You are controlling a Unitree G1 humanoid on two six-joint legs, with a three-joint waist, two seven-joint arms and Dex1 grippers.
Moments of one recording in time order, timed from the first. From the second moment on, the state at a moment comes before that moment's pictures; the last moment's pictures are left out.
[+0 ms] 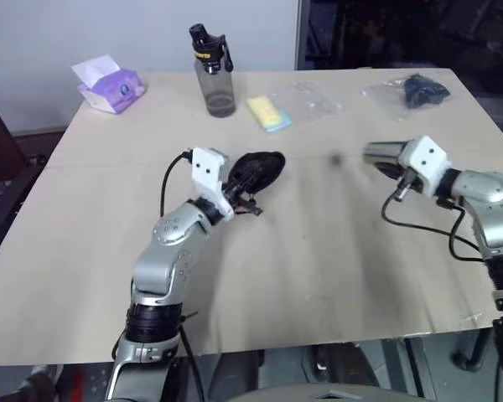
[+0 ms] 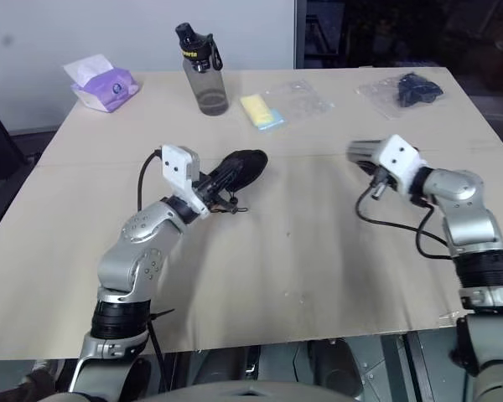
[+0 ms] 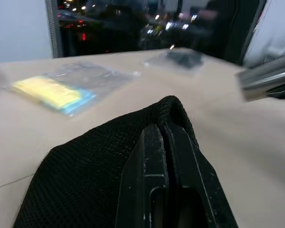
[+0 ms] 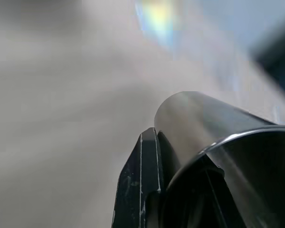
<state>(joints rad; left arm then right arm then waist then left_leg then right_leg) -0.38 0.25 0.07 -0.27 -0.46 0.51 -0.47 -0.54 -0.61 0.03 0.07 0.17 0.08 0.89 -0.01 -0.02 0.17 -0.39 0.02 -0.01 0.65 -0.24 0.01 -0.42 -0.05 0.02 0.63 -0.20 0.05</state>
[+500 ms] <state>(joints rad) -0.41 0.25 0.09 -0.30 -0.59 0.66 -0.44 -0.53 -0.37 0.14 -0.29 0.30 0.18 0.81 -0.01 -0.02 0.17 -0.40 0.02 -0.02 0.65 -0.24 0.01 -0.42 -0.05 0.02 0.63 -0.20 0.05</state>
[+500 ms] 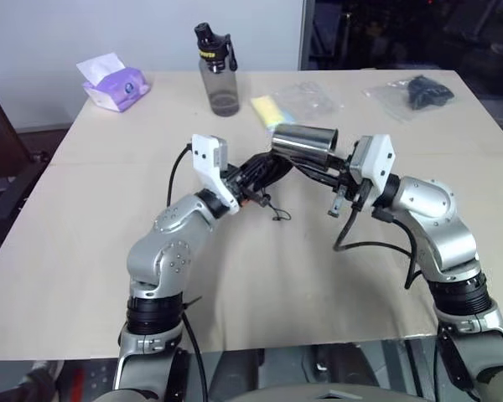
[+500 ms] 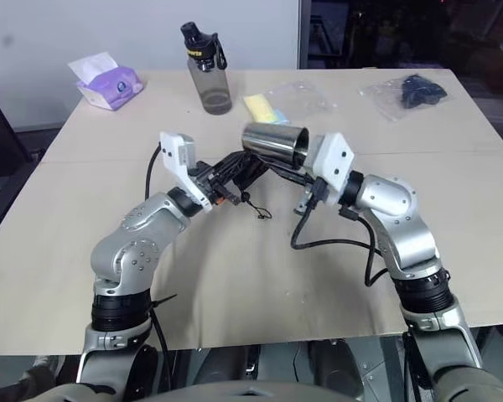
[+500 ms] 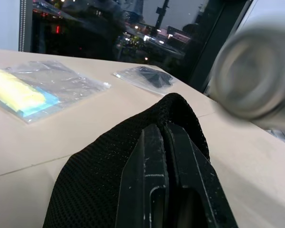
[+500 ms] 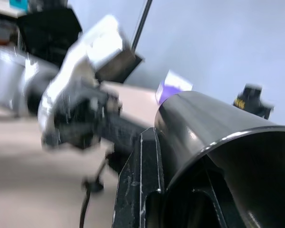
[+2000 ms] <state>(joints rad) -0.40 0.21 0.04 -0.29 -0.67 0.67 -0.43 -0.33 -0.46 0.22 -0.16 -0.05 -0.29 0.70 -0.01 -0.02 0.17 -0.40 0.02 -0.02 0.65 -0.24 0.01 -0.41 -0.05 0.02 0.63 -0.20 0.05</state>
